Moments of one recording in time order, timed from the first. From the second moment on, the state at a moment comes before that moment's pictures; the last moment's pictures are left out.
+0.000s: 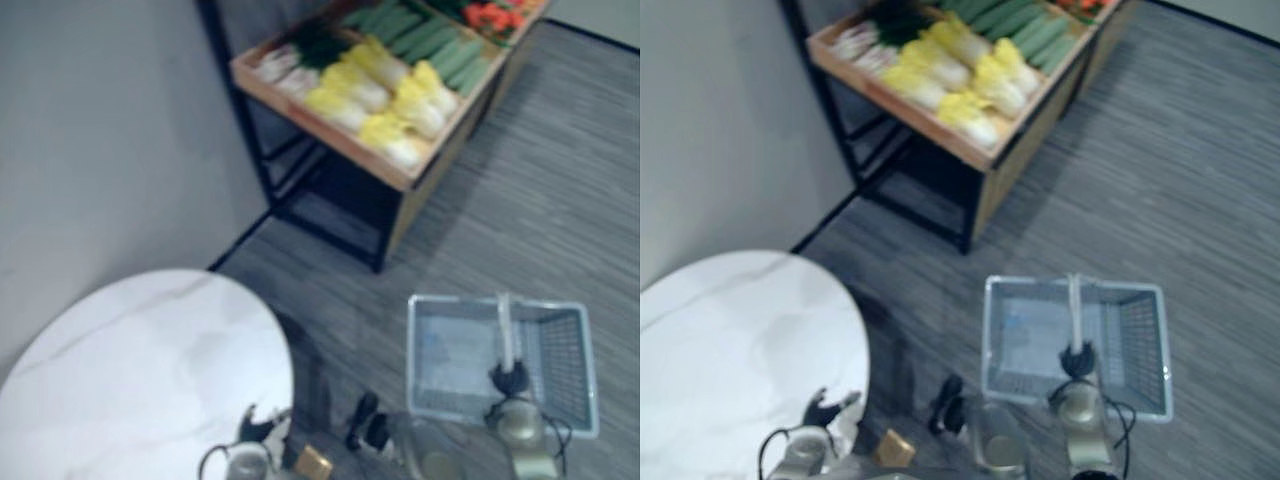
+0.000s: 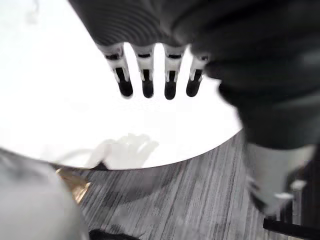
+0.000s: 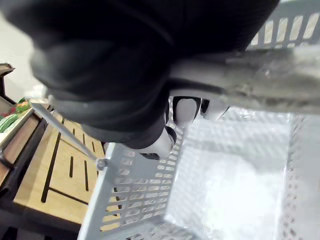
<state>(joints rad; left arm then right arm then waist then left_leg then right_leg) 0.08 0.08 0.17 0.94 0.17 0.00 0.33 0.08 -0.12 -0.07 0.46 -0.35 0.05 -0.28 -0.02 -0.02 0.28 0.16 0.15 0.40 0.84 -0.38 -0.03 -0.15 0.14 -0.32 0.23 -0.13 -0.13</state>
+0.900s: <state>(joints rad) 0.10 0.14 0.15 0.95 0.17 0.04 0.30 0.13 -0.14 -0.19 0.76 -0.42 0.07 -0.23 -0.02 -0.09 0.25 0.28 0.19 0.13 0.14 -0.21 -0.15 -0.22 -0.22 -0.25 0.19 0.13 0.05</state>
